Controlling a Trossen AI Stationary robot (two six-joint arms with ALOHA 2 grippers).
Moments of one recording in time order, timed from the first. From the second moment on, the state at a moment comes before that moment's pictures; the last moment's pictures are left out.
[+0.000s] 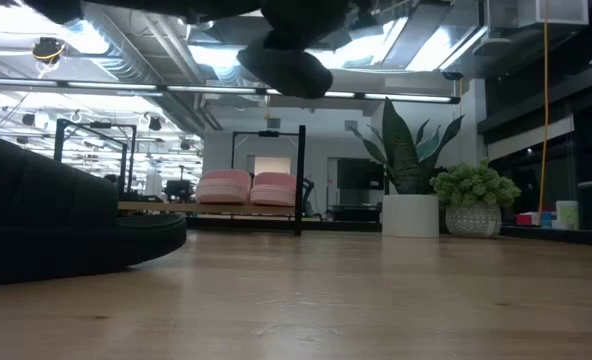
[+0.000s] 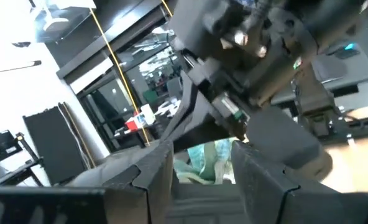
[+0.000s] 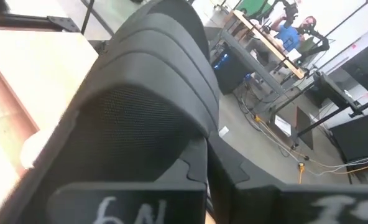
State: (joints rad) left arm -0.09 1.13 0.58 0.72 -0.54 0.51; right arm 0.08 1.86 1.71 -0.53 1.08 0.04
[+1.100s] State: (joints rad) left arm -0.01 1.29 0.68 0.72 -0.83 0.72; right arm 0.13 1.86 1.71 -0.51 1.07 -0.01
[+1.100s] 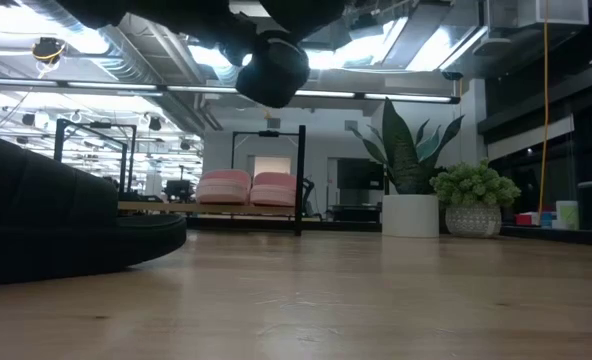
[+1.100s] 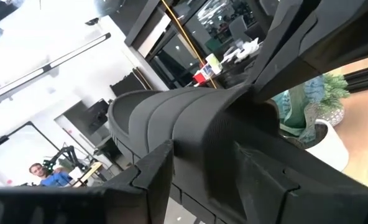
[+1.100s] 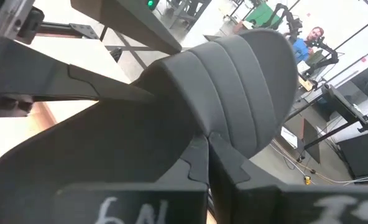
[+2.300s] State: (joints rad) left arm -0.01 1.29 0.68 0.72 -0.87 0.75; right arm 0.13 1.86 1.71 -0.51 1.07 -0.01
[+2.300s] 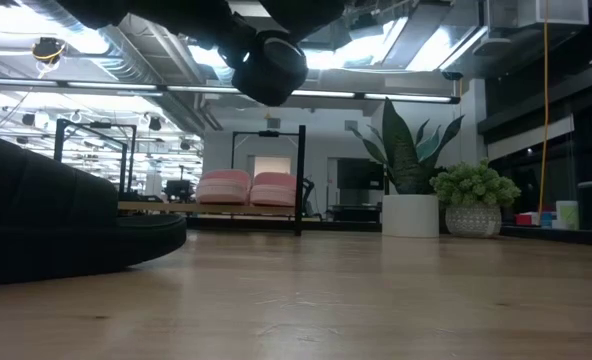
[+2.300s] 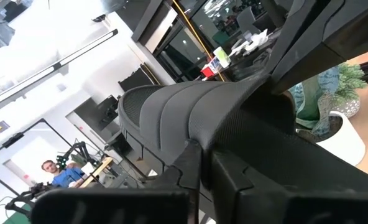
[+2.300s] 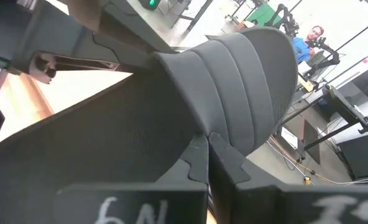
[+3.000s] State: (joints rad) left arm -0.01 1.24 0.68 0.71 -0.95 0.77; right arm 0.14 1.86 1.71 -0.52 0.96 -0.12
